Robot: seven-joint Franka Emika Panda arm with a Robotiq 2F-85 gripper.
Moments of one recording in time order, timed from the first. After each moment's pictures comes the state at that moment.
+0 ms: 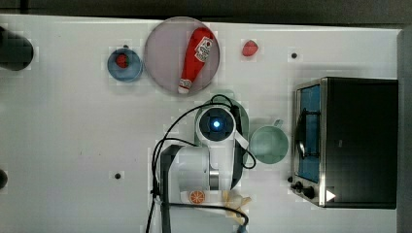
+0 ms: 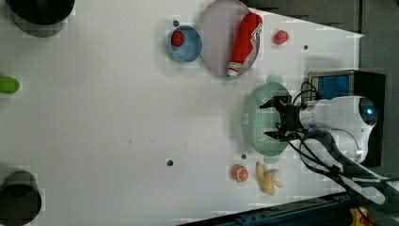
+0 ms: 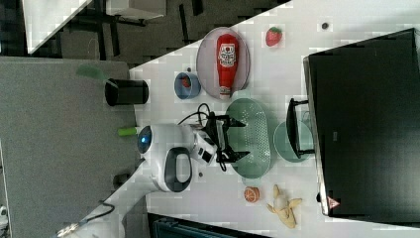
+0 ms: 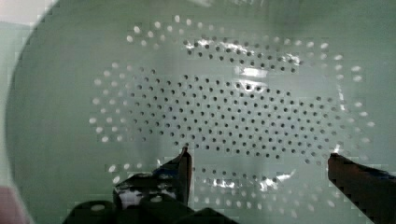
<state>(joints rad) -0.01 0.29 -0.01 -2.40 -0.07 1.02 0.70</state>
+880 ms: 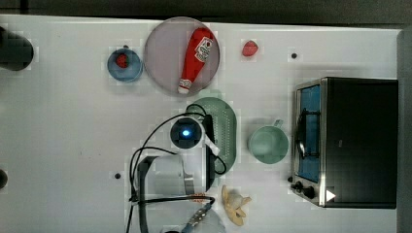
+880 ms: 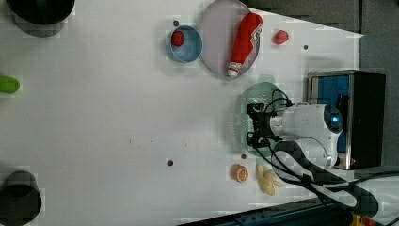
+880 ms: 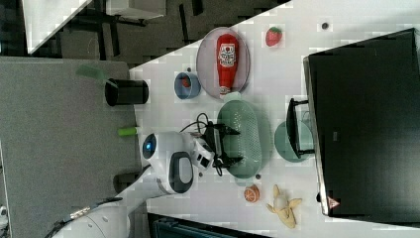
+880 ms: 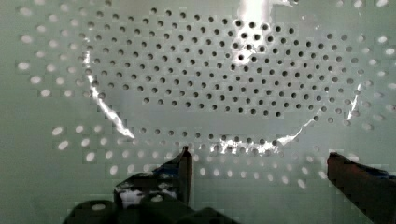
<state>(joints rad) 0.05 0.37 0.07 -2.44 -0.02 1.13 0.81</state>
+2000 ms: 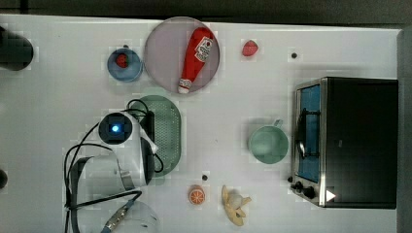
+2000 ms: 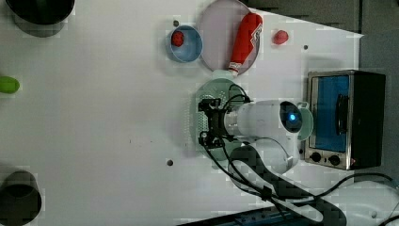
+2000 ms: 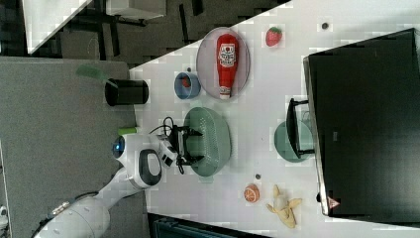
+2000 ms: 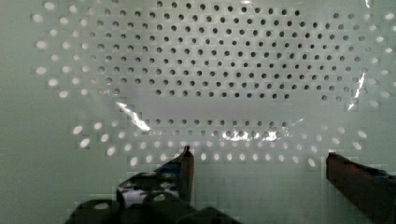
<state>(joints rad) 0.30 0.46 0.15 -2.27 0.17 1.09 1.01</state>
